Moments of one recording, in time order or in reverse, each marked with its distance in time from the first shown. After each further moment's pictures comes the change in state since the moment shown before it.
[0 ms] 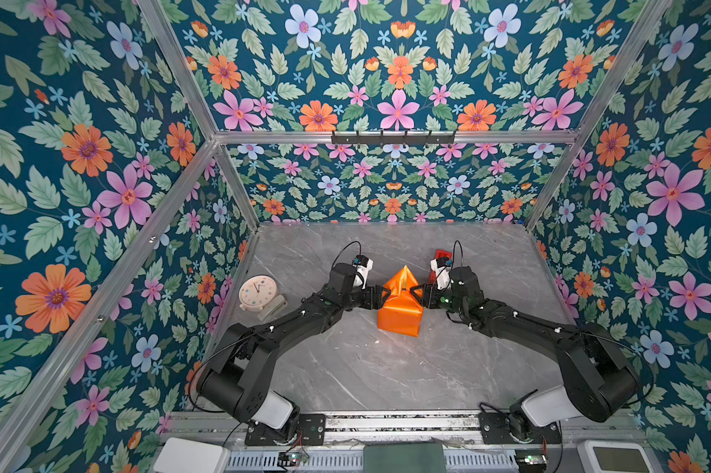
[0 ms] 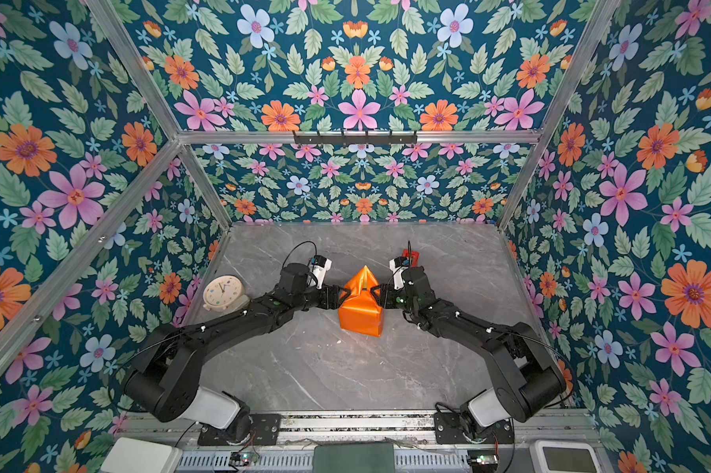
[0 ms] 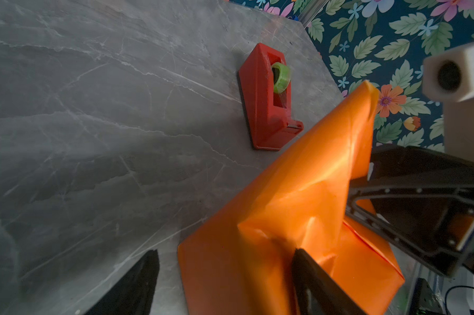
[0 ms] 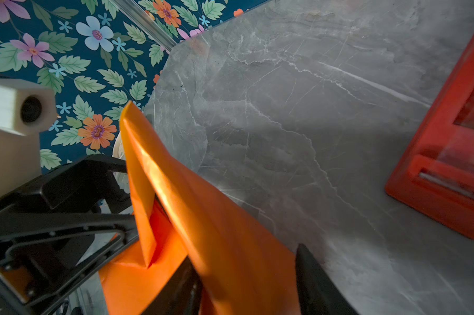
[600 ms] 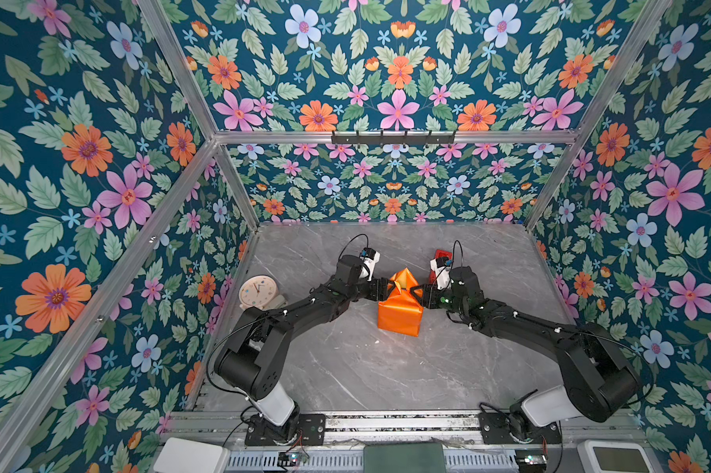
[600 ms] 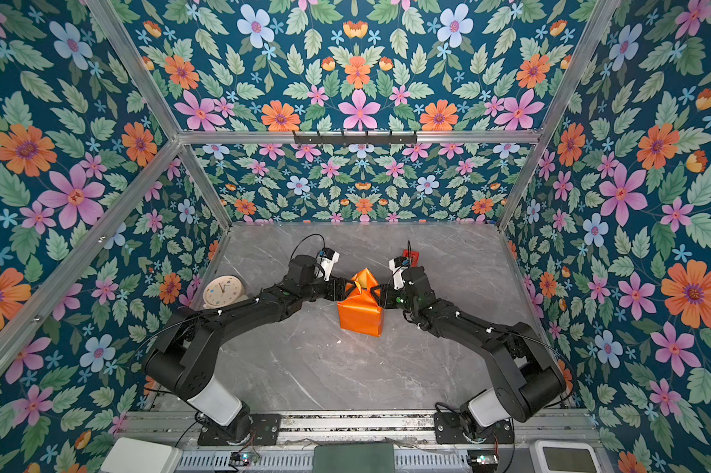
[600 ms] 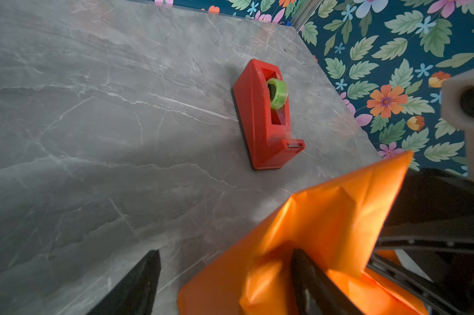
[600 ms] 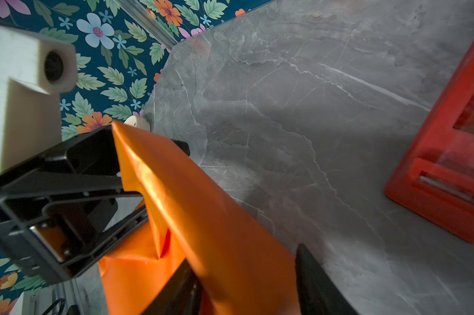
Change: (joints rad) left arm 0.007 0.121 0.102 0.047 0.018 0.059; right arm 0.000 0.000 0.002 0.003 -0.005 -0.015
